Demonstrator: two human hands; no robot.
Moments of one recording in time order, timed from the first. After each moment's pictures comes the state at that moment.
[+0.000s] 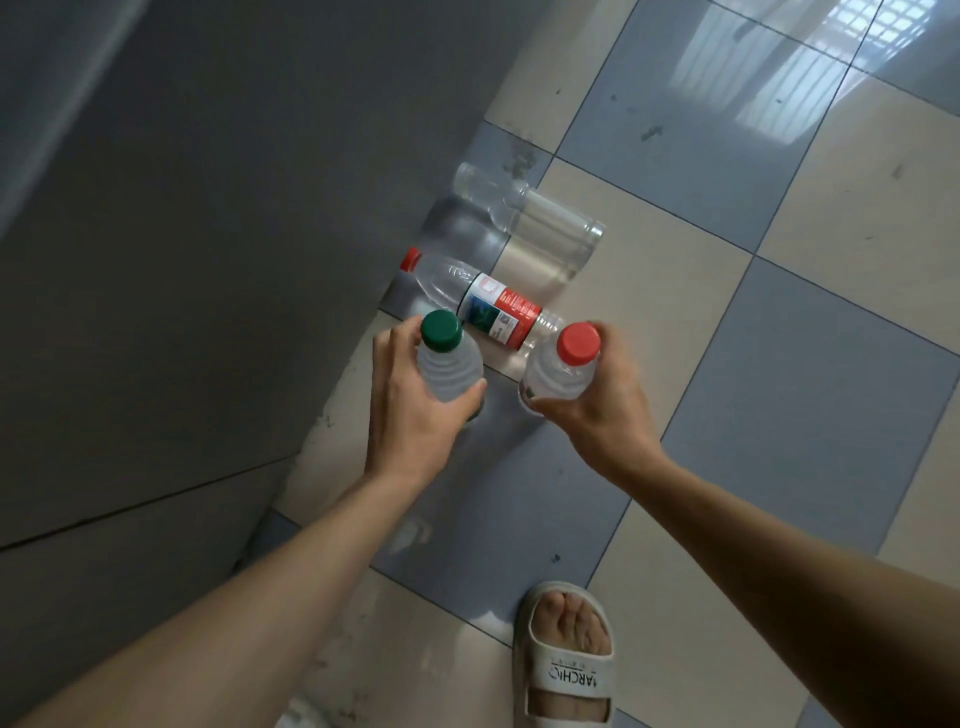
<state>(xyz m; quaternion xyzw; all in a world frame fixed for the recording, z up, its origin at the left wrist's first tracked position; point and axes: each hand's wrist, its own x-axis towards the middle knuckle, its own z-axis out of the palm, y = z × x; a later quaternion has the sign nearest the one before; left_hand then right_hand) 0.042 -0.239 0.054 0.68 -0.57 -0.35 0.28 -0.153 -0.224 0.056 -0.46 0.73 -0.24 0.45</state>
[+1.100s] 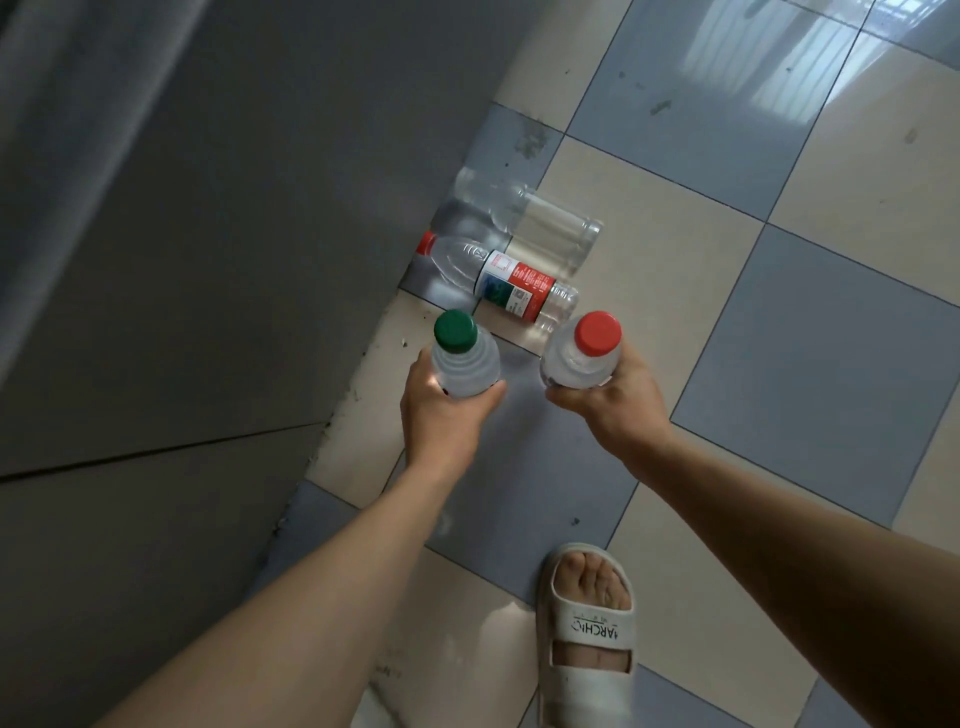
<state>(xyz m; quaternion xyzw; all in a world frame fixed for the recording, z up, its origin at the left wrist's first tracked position) 0.036 -0.201 0.062 0.75 -0.39 -0.47 0.24 -0.146 -0.192 0.053 -0.36 0.72 -0.27 0.53</state>
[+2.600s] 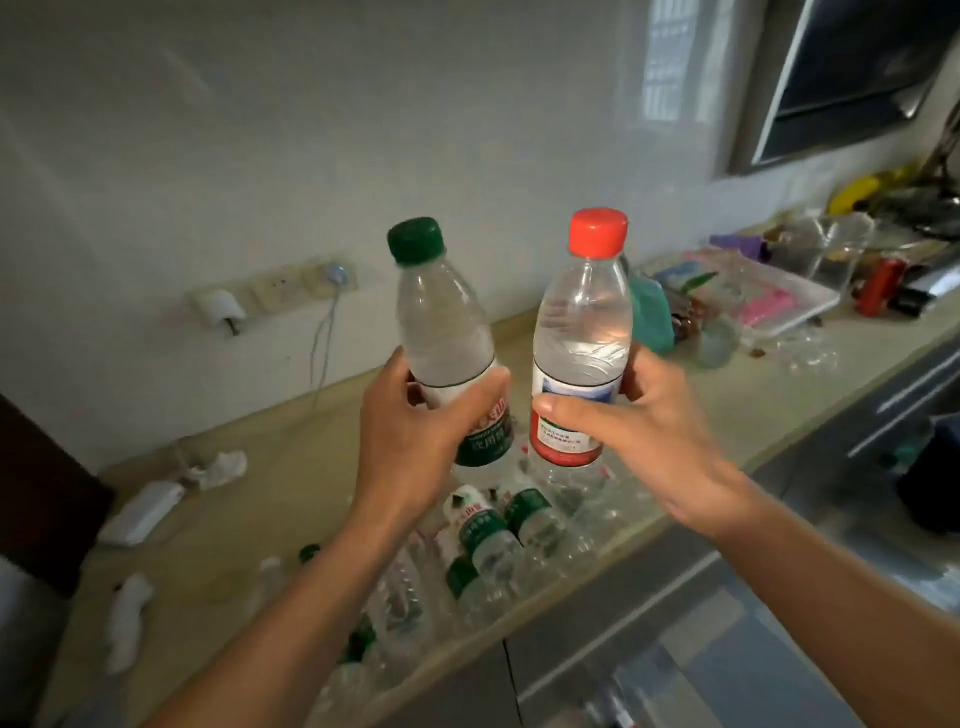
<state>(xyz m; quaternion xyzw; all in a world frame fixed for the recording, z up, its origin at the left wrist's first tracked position) 0.167 -0.170 1.069 0.62 -0.45 -0.15 0.62 -0.009 -0.264 1.059 -0.67 0.29 -0.43 0.53</state>
